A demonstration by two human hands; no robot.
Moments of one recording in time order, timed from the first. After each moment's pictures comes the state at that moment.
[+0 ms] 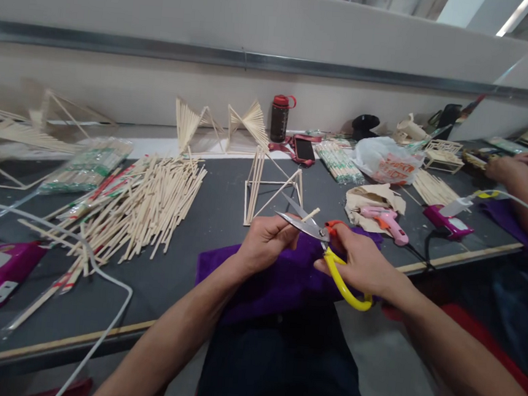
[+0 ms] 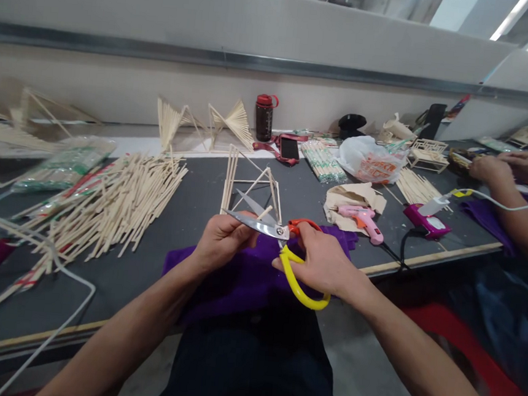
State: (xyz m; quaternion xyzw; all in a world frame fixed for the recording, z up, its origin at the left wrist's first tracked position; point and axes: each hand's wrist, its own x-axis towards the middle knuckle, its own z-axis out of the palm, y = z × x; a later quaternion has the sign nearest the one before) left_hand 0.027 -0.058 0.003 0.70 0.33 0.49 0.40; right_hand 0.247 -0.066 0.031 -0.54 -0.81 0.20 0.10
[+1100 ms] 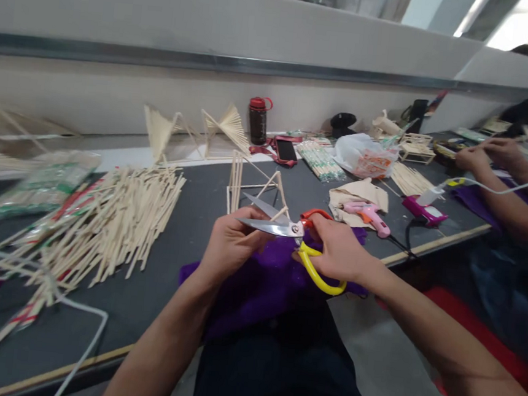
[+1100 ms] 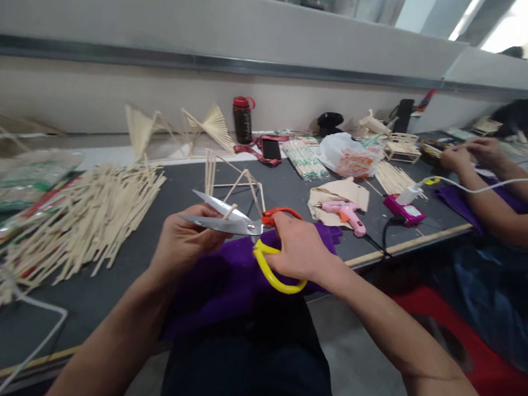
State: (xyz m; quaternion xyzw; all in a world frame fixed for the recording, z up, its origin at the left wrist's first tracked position) left_hand 0.020 -0.060 0.026 0.58 0.40 0.55 0.44; right_hand 0.237 -0.056 0.033 -0.51 -0.83 0.12 0.16
